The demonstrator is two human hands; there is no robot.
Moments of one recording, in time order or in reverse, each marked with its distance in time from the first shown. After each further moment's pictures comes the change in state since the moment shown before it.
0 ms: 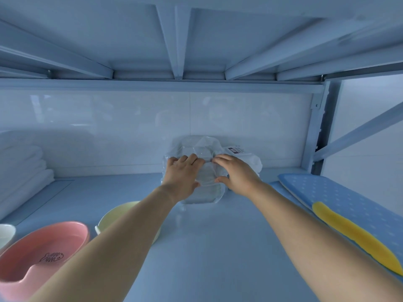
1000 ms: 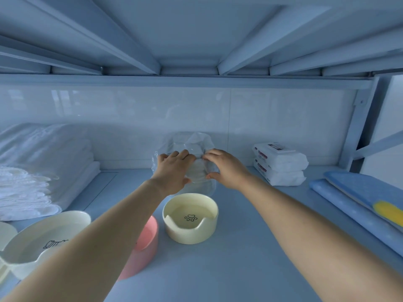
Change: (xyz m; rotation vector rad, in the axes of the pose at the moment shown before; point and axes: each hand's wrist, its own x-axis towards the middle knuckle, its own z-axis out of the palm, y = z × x) left_hand -0.066 -0.133 -0.029 0.004 -0.095 -0.068; right_hand 0.071 -0.126 0.051 0.077 -0.050 -0.107
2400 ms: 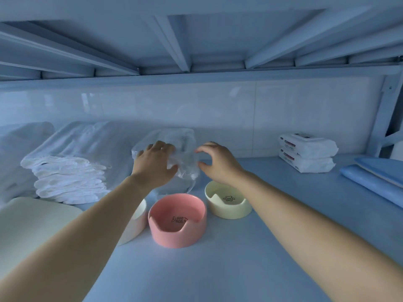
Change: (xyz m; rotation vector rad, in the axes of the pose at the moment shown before) left_hand -0.093 -0.092 -0.046 -0.048 0.087 -0.262; right_hand 0.012 -0.123 0.030 0.285 0.182 0.034
